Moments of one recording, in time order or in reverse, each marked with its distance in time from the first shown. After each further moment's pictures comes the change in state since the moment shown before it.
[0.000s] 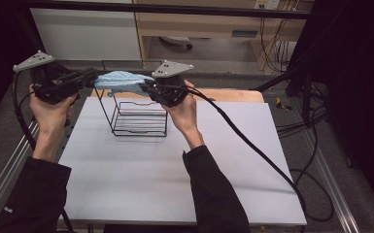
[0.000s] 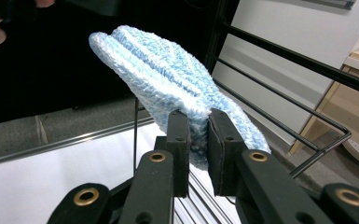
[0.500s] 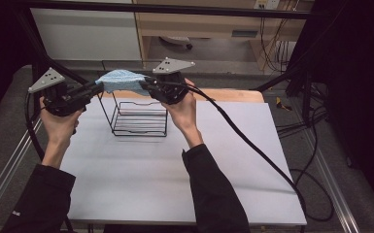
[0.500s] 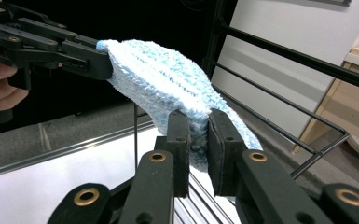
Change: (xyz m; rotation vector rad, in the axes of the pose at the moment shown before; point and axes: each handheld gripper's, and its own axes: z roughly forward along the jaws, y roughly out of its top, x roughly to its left) left arm 0.009 -0.045 0.006 -0.030 -0.027 0.096; right arm -0.003 0.004 0.000 -0.009 0.001 0.039
